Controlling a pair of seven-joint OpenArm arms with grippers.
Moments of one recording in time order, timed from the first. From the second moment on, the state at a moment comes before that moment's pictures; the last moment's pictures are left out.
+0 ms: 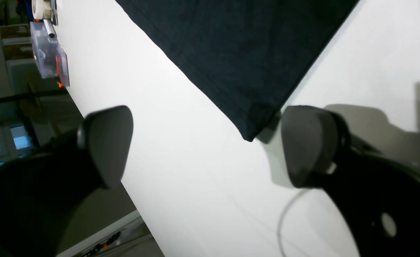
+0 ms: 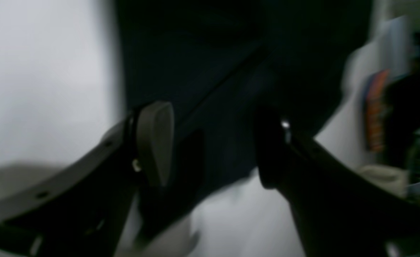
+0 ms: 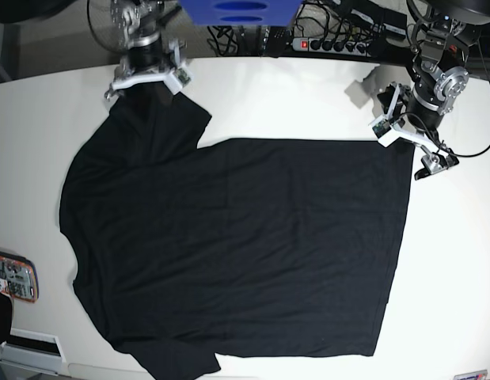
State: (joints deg) left arm 32.7 -32.7 -2.8 118.2 28.0 -26.1 28.3; right arm -43.7 10.3 -9.5 110.3 -44.3 3.4 -18.2
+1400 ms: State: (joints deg) left arm 33.0 -32.7 -5.4 118.2 28.6 -25.9 28.3; right arm -50.2 12.1 -8.3 105.9 -36.7 2.1 -14.4
